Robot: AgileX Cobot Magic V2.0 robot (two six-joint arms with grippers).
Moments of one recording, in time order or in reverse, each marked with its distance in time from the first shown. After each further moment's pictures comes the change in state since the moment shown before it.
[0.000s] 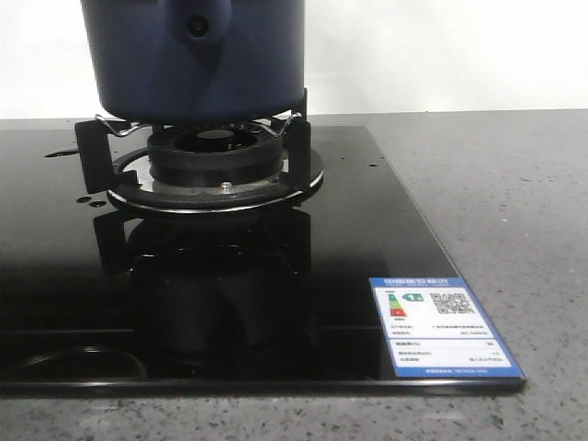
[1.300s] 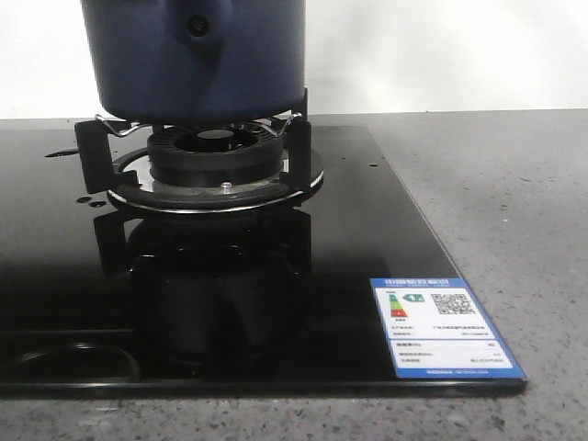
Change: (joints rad) left arm 0.000 0.000 0.000 0.000 -0.043 -0.002; right arm -0.427 -0.172 0.066 0.976 0.386 -0.099
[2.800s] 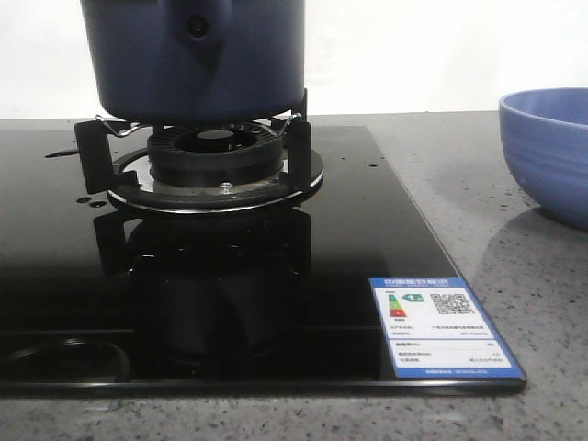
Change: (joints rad) left arm 0.000 0.000 0.000 0.034 -0.044 -0.001; right arm -0.378 -0.386 0.988 -0.084 -0.225 0.066
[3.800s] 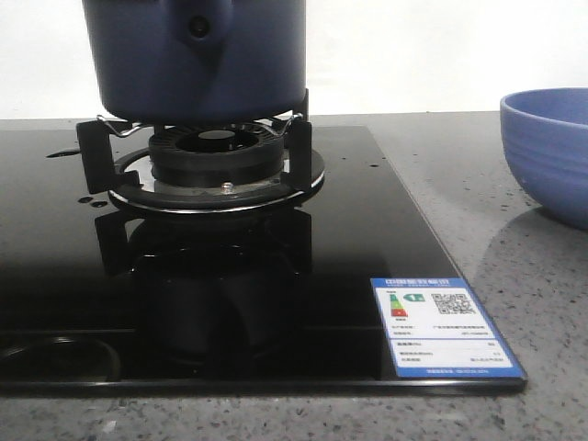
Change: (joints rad) left arm 0.024 0.000 -0.001 0.044 0.012 -0.053; right arm 0.083 -0.398 -0.018 0.041 -0.141 -0.131
